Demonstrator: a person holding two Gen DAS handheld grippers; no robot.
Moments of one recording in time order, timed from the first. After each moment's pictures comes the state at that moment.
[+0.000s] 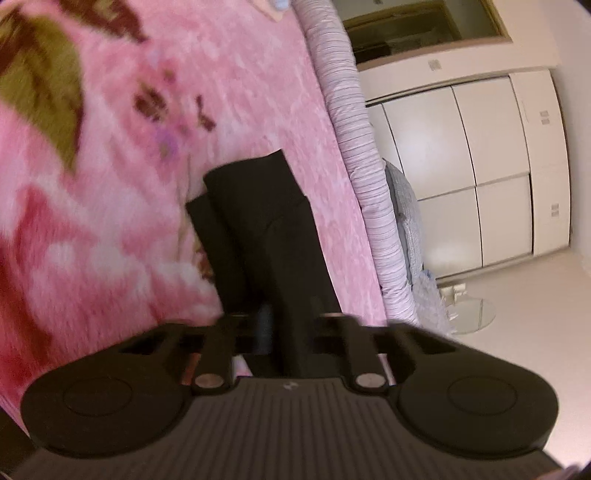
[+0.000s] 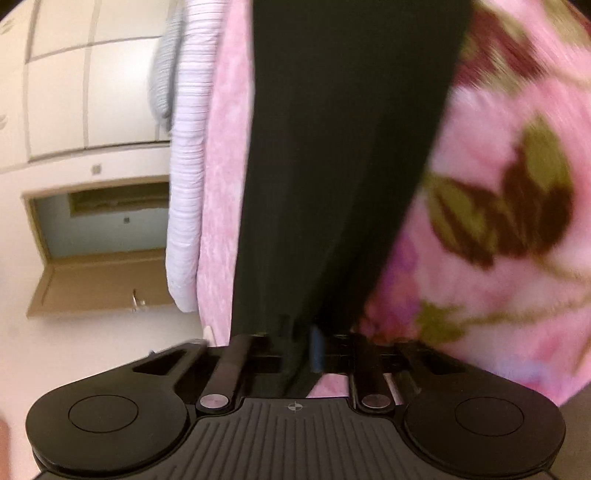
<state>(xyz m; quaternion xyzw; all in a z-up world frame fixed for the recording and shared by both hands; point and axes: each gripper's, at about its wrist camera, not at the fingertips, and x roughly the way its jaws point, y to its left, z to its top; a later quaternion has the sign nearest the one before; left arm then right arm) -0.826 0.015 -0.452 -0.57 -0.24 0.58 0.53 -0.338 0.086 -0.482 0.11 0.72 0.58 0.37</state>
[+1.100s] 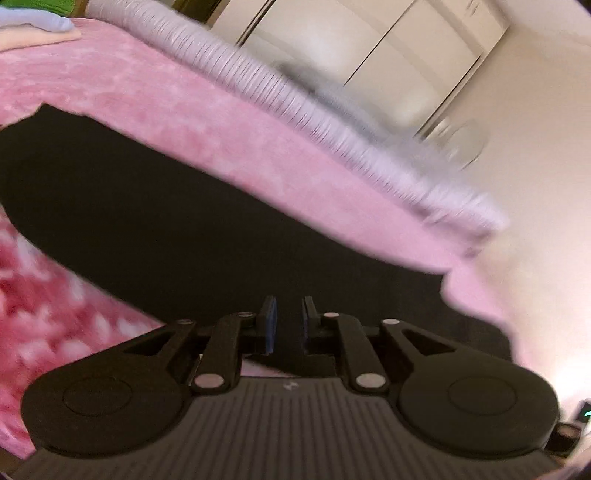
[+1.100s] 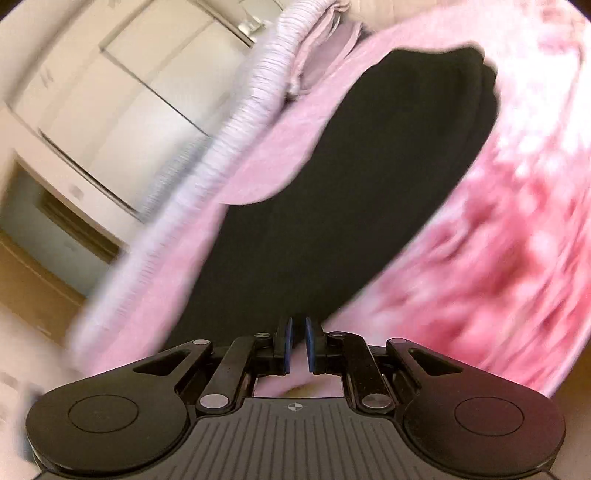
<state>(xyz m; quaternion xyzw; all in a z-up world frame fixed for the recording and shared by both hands) -0.631 0.044 -0.411 -0.41 0.03 0.61 0.67 -0.156 0.034 -0.428 0.02 0.46 0.62 0.63</state>
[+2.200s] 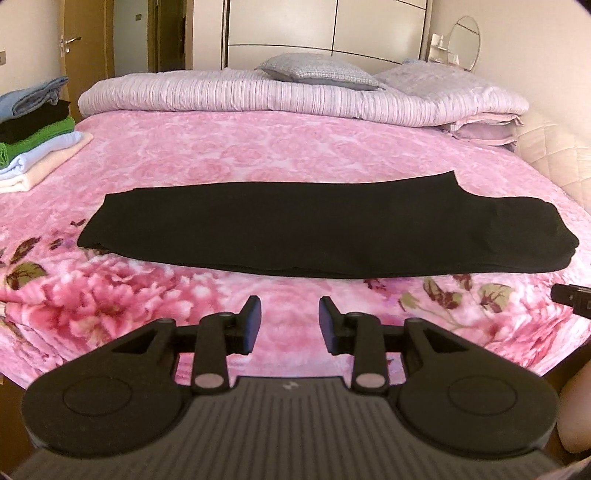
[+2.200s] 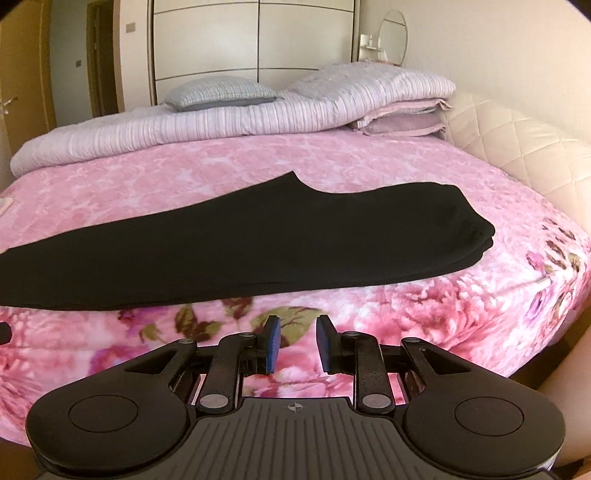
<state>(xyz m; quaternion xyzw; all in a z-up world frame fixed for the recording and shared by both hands) -0.556 -0.074 -0.329 -0.27 0.22 0.67 0.65 -0.292 -0.065 -0.338 -0.23 0.24 0.66 0.67</state>
